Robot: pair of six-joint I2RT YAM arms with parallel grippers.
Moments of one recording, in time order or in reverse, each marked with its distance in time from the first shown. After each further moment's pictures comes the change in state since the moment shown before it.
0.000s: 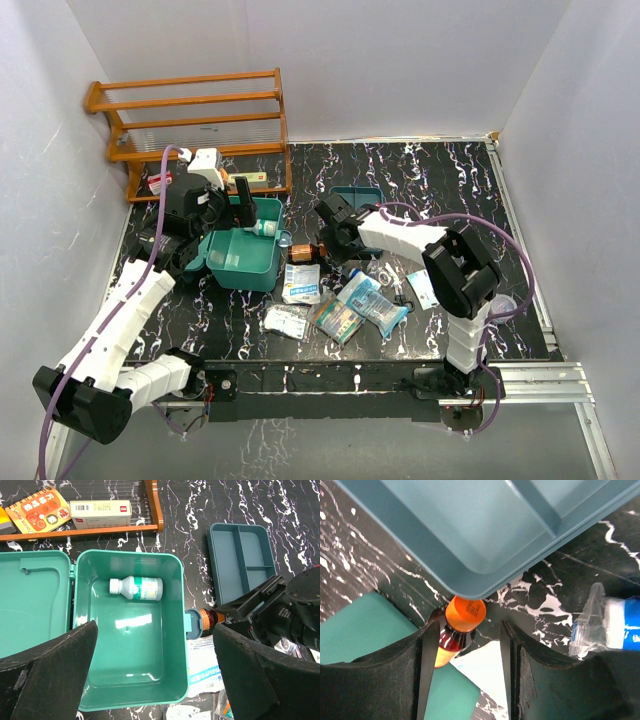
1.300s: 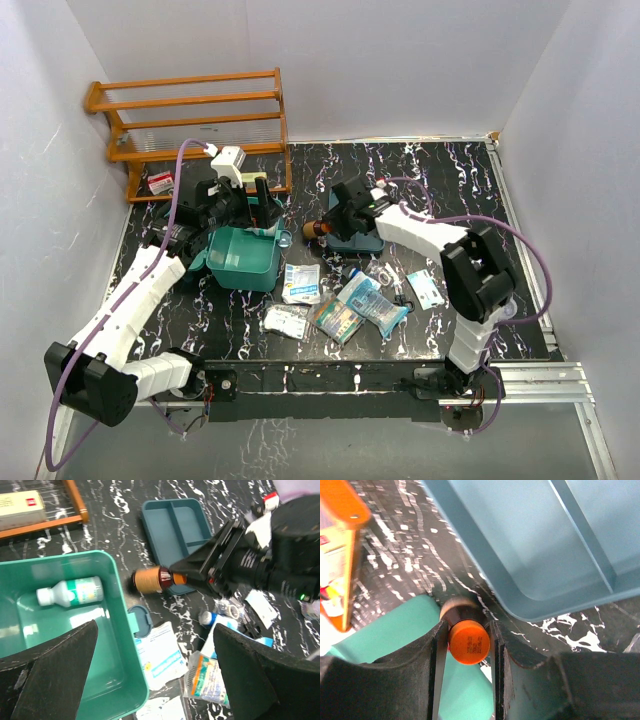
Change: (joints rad) left arm 0.000 0.097 0.000 0.098 0.329 -0.018; right arm -0.097 -0.082 -0.028 0.213 -0.039 -0.249
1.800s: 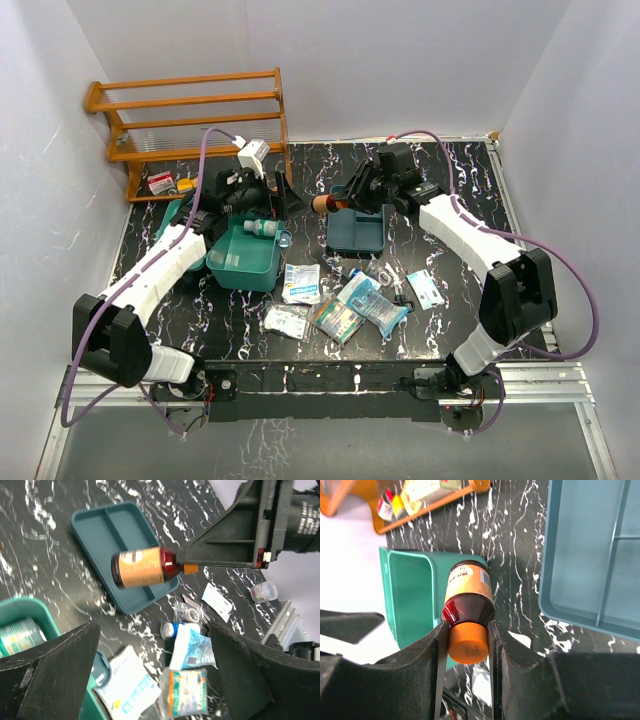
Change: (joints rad) left arm -0.005 0.205 0.002 0.253 0.268 -0.089; right arm -0.166 -0.220 0.002 0.072 -0.362 -0.512
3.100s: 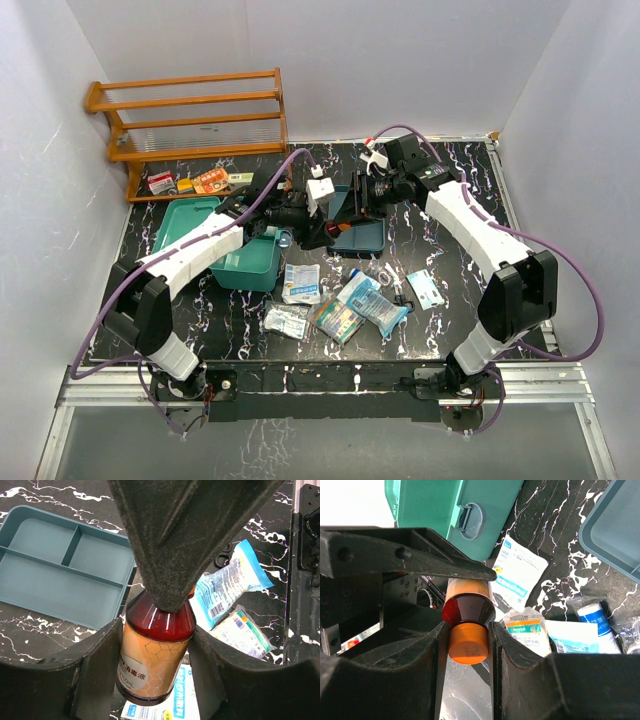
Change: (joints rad) left arm -0.201 0.208 0.109 -0.105 0.242 0.733; right arm -0.046 0.018 0.184 -0.433 -0.470 -0.425
